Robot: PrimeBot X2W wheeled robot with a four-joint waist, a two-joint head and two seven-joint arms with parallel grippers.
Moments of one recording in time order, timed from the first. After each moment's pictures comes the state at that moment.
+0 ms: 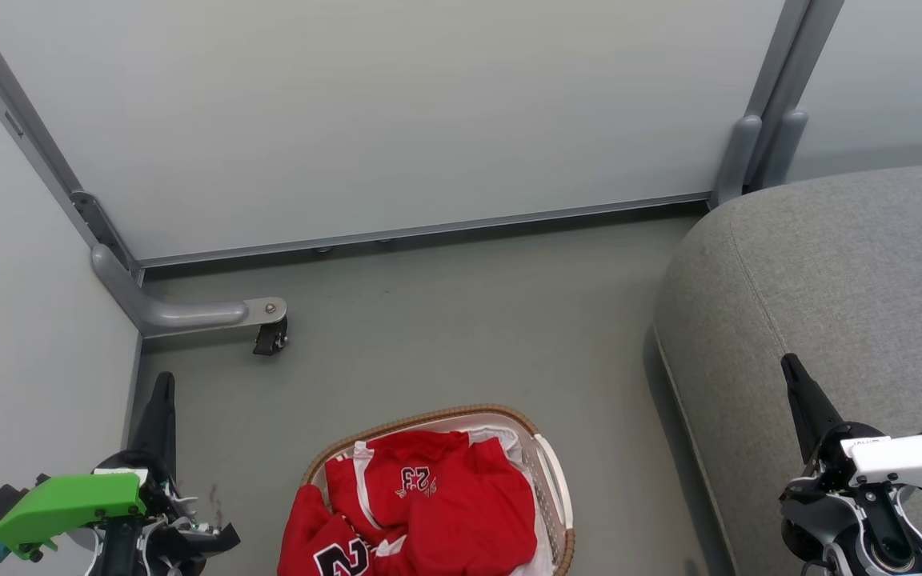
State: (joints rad) left arm -0.10 0.05 0.11 0.24 -1.61 -0.13 0.11; right arm -0.11 -0.05 -0.11 0.24 1.61 0.13 0.11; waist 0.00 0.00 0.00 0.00
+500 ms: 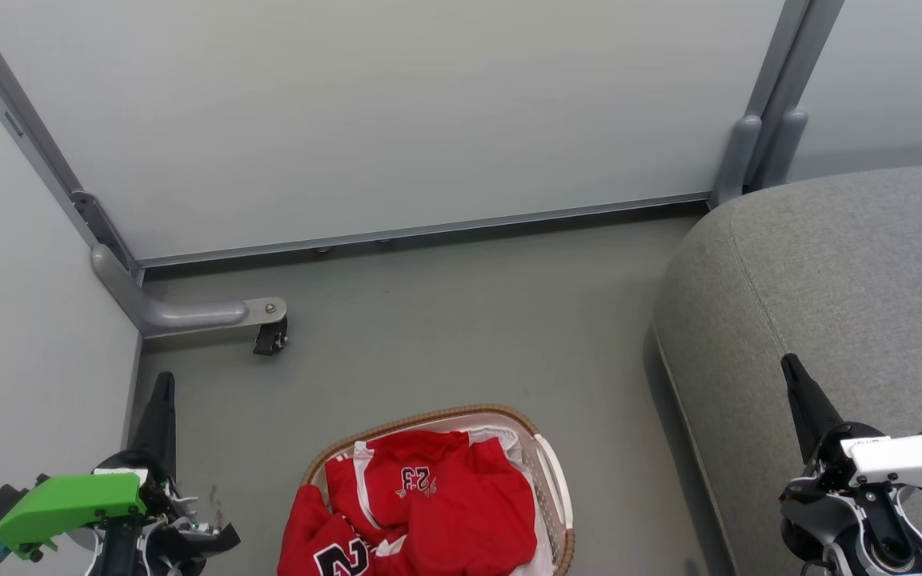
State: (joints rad) left arm -0.10 0.05 0.11 0.24 -1.61 -0.13 0.11; right arm -0.11 -0.05 -0.11 0.24 1.61 0.13 0.11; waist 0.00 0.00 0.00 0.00
